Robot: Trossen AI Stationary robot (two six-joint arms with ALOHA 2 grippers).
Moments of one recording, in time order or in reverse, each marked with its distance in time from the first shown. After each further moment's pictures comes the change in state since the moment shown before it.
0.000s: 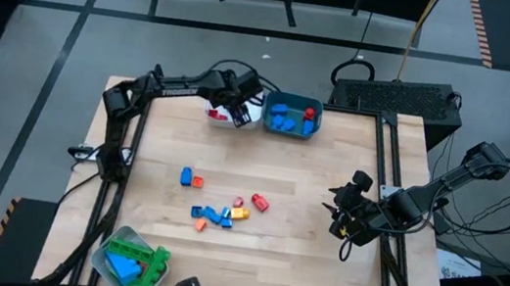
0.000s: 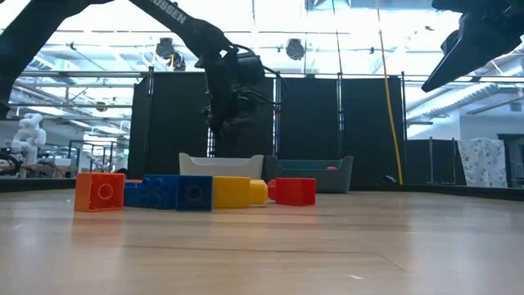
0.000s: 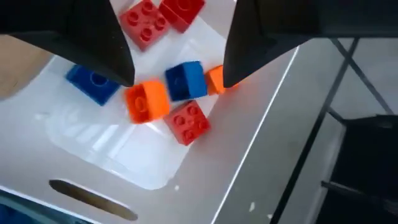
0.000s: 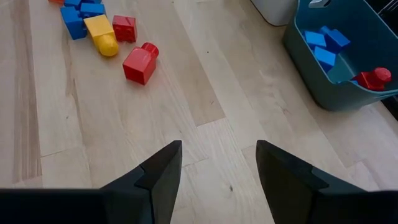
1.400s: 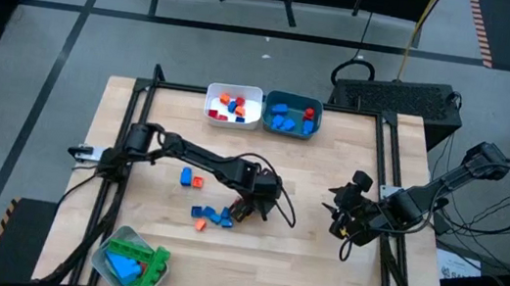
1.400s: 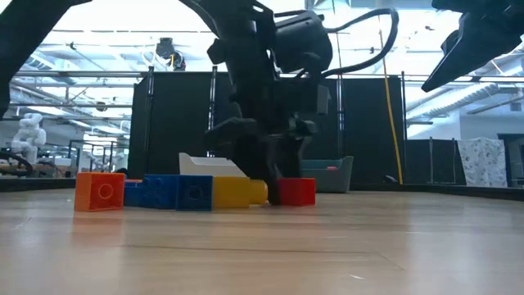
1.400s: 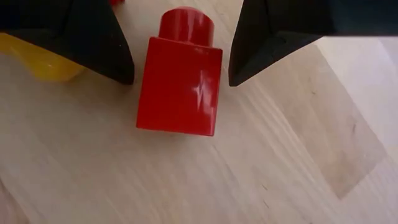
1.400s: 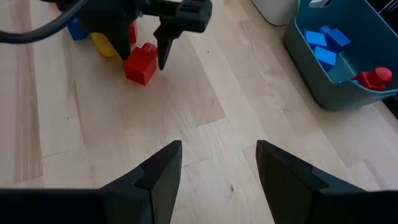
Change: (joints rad) left arm -0.580 0.208 0.002 0.158 0.382 0.504; right arm 0.000 0.000 0.000 0.002 -0.001 0.005
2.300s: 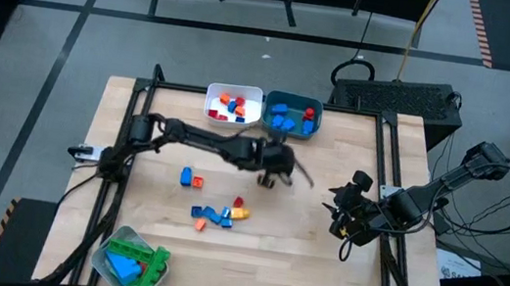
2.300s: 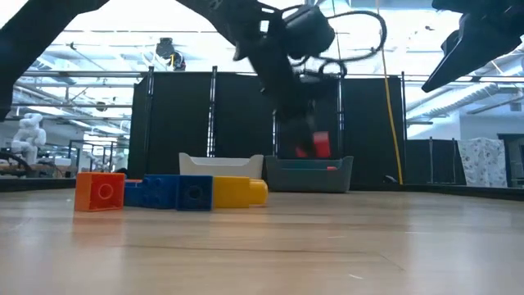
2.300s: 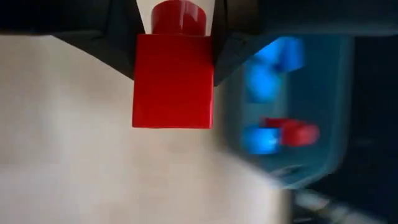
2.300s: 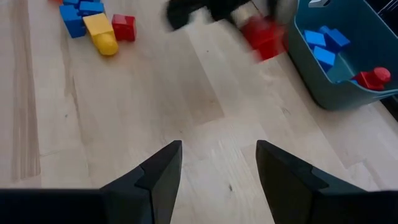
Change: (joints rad) left arm 0.143 -0.014 0.109 0.193 -0.441 -0.103; right arm 0.000 0.000 0.000 -0.006 0.000 -0.005
